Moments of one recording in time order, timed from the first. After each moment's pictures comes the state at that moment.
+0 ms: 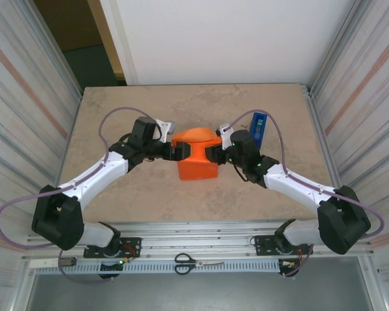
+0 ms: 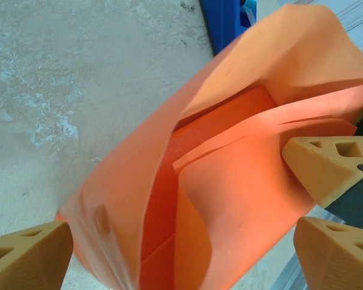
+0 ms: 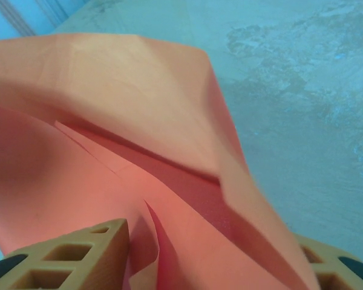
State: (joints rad) left arm -0.50 1.38 0.98 -0.32 0.43 -0.36; right arm 0.65 1.31 0.77 0.04 -0.06 0.24
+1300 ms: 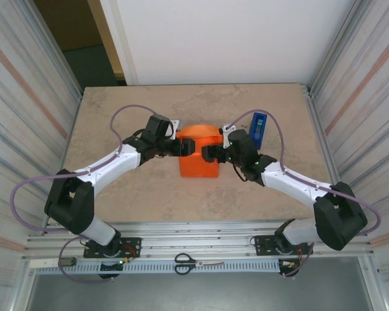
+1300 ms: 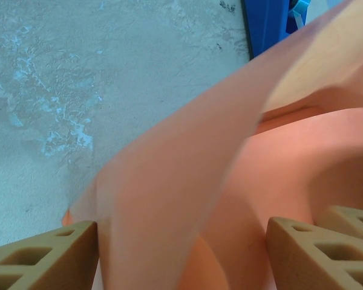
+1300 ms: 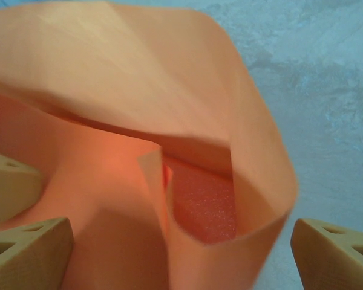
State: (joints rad) left arm -0.56 1.53 1.07 -0.32 0.30 -0.45; right arm 0.65 1.35 0.79 0.01 0.03 0.37
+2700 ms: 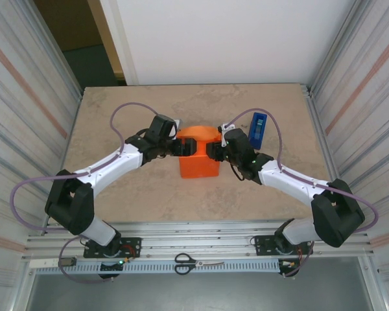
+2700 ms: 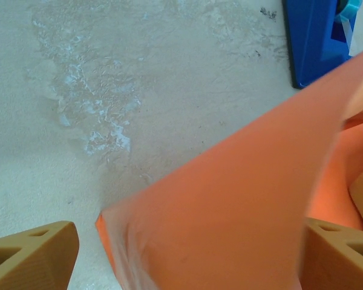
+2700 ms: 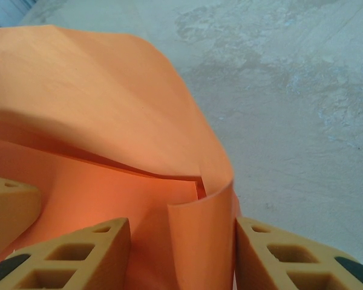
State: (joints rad) left arm -0.60 1.53 1.11 -0.39 0.13 -0.46; right arm 0.67 1.38 0.82 -0.02 0.09 0.41
